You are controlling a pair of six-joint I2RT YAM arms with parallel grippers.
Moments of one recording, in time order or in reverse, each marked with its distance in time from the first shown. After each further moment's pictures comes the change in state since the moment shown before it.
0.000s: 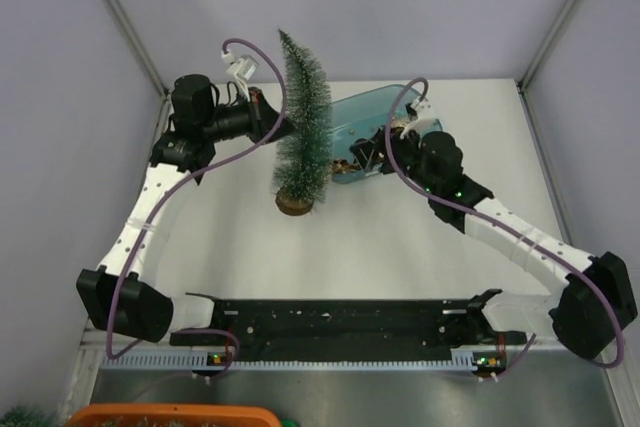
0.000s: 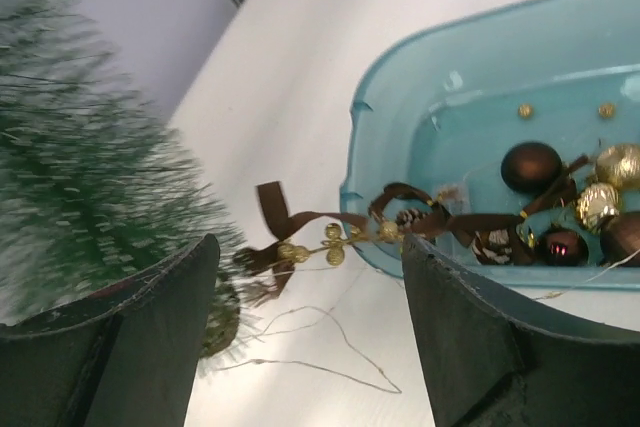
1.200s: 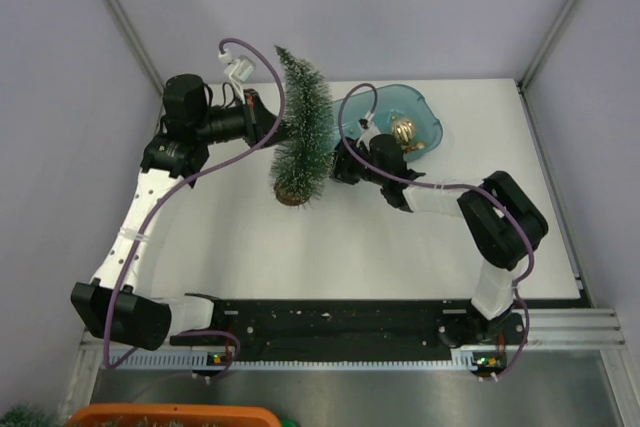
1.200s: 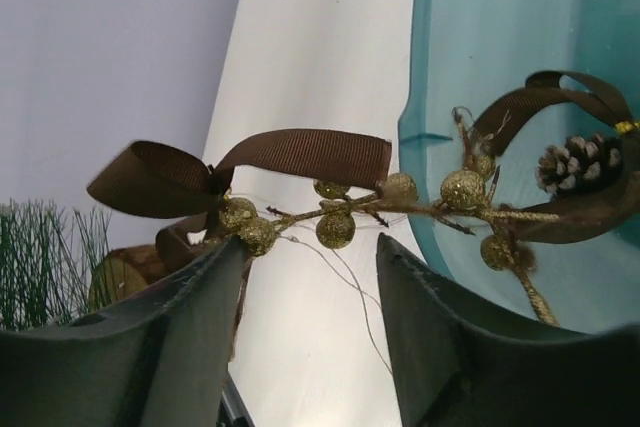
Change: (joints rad) left arm 0.003 -0.048 0.034 -0.081 0.076 0.002; right arm 0.016 0.619 0.089 0.345 -0.291 0.384
